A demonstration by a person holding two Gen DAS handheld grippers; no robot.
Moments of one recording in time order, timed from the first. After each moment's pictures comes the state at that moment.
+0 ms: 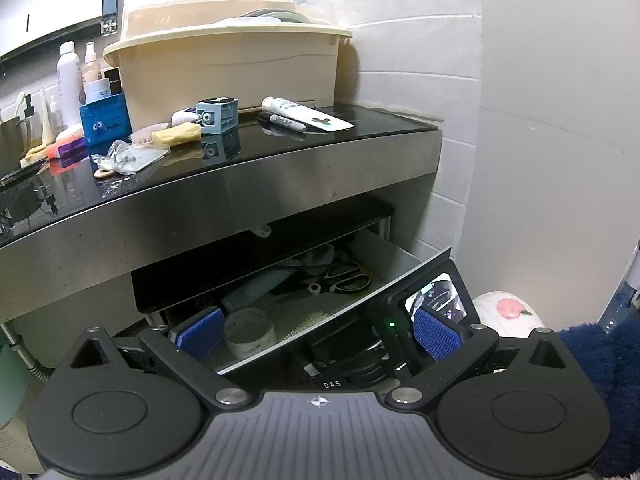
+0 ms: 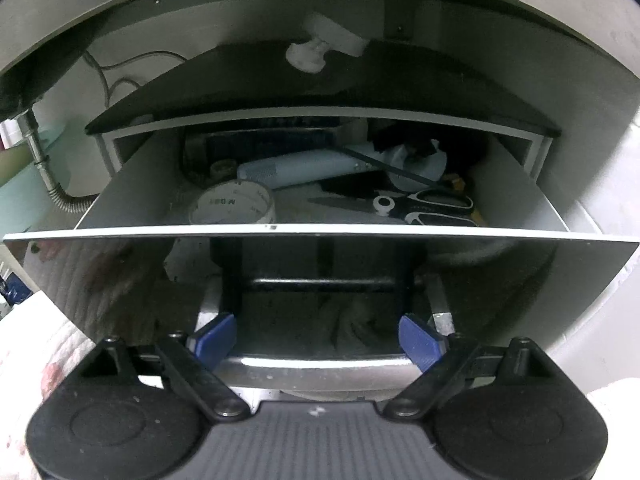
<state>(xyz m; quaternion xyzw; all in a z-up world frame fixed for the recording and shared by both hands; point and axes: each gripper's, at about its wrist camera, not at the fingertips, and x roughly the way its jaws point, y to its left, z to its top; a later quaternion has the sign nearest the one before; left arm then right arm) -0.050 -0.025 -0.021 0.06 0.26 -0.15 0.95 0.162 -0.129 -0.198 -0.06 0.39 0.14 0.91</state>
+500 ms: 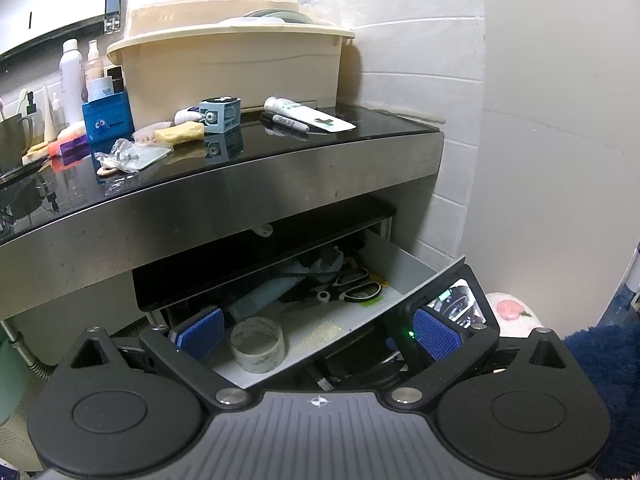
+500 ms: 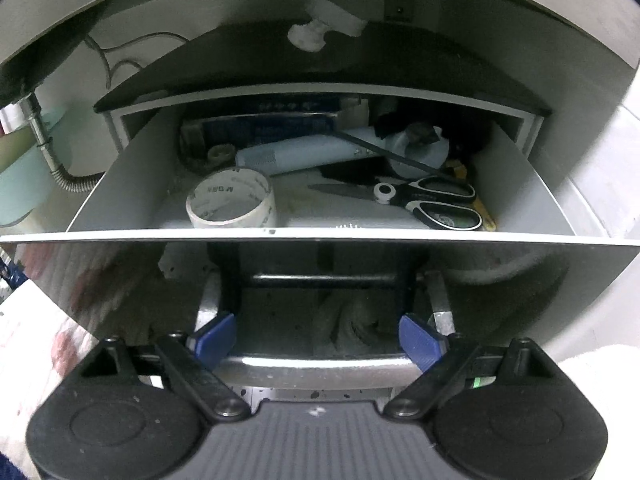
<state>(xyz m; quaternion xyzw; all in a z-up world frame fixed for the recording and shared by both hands) -0.051 -0.022 -0.020 0.05 0.26 -0.15 0.95 0.173 -0.127 -0.198 -0.07 0.42 0.14 0.89</state>
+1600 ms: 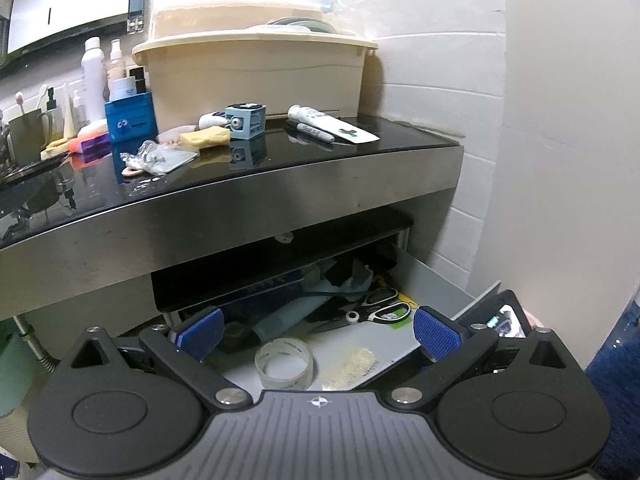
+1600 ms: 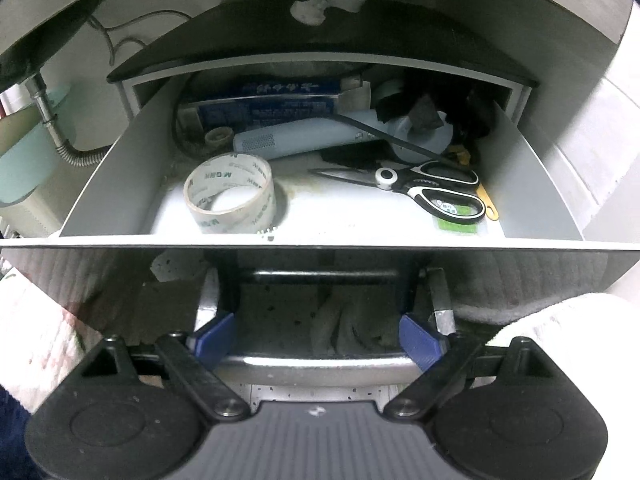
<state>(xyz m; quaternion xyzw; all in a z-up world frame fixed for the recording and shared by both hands) -0.051 -0.011 -0.014 0.04 0.25 -0.12 0.96 0.183 -0.126 -0.197 -0.08 0.45 0.14 0.88</state>
